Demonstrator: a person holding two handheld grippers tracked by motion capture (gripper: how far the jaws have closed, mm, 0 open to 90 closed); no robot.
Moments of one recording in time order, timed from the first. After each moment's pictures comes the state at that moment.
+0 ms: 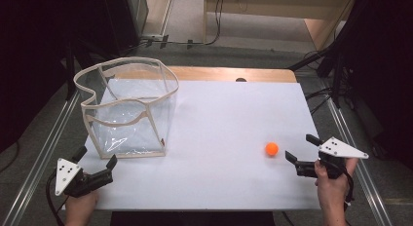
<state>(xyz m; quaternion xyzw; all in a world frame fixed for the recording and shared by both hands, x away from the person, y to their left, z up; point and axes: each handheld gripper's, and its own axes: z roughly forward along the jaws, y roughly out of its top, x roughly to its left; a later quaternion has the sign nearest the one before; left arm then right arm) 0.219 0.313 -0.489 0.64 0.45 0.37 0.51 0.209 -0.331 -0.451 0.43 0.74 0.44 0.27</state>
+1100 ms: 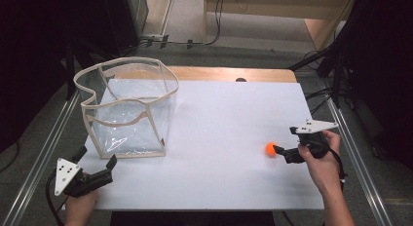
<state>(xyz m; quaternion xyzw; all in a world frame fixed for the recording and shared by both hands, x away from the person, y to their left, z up) 0.219 0.314 -0.489 0.64 0.45 0.37 0.51 0.261 -0.307 -0.436 0.41 0.83 0.34 0.19</state>
